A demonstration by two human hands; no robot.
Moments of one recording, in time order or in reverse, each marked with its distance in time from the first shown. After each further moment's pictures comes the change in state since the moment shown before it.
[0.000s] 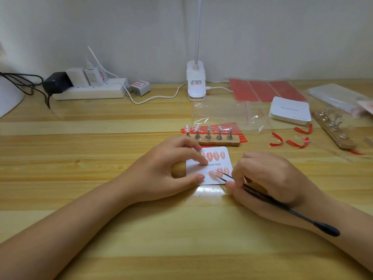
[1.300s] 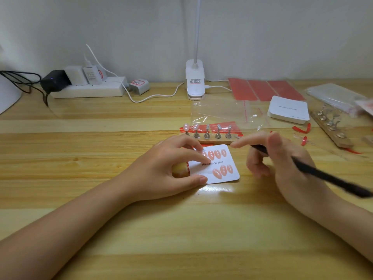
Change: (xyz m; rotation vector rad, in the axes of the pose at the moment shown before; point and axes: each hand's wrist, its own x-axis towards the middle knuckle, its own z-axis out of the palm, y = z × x) left_hand 0.001 0.006 0.000 0.010 -0.025 -0.018; right_hand 0.003 -0.004 -0.010 0.599 0.153 0.485
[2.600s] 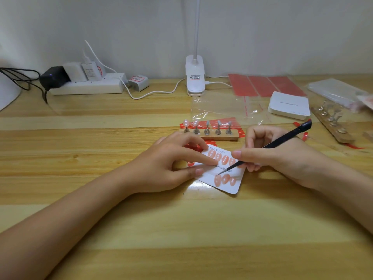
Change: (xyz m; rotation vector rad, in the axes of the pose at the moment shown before) left_hand 0.005 -0.003 0.000 0.005 -0.109 0.030; right_hand 0.024 0.006 -0.012 0.245 -0.187 0.456
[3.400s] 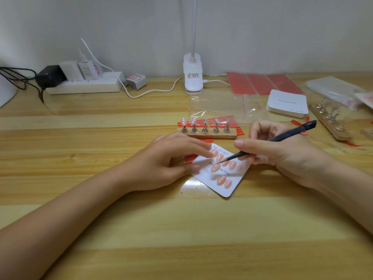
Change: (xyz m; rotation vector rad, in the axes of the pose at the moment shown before) left_hand 0.000 0.001 -0.002 -0.077 0.016 0.000; right_hand -0.001 0.004 -0.002 0.210 0.096 0.013
